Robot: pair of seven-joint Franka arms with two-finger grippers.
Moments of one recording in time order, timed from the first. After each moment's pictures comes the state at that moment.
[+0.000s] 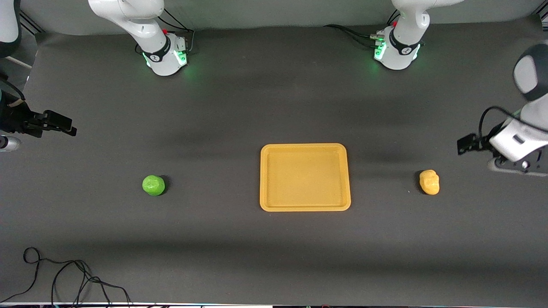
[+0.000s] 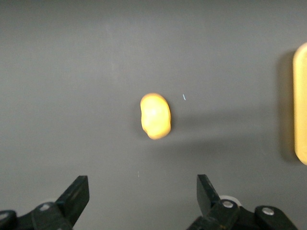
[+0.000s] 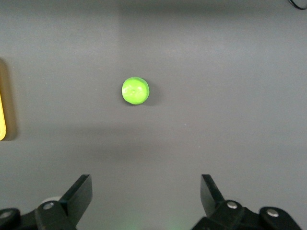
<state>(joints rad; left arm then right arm) 0.11 0.14 -0.06 -1.88 0.05 2.03 0.16 -0.04 0.03 -0.03 -1.61 0.02 1.57 -0.06</state>
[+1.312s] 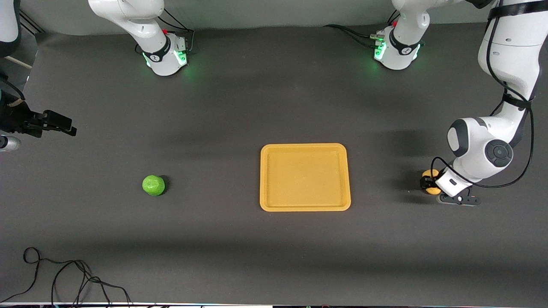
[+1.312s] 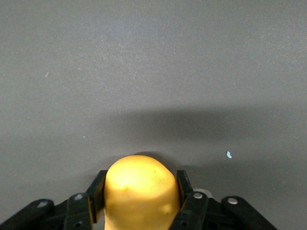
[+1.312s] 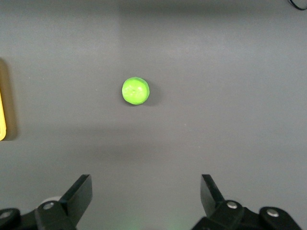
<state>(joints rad) 0.14 0.53 -0.07 -2.02 0.04 2.58 0.14 -0.04 0.03 -0.03 -1.60 0.02 1.57 -0.06</state>
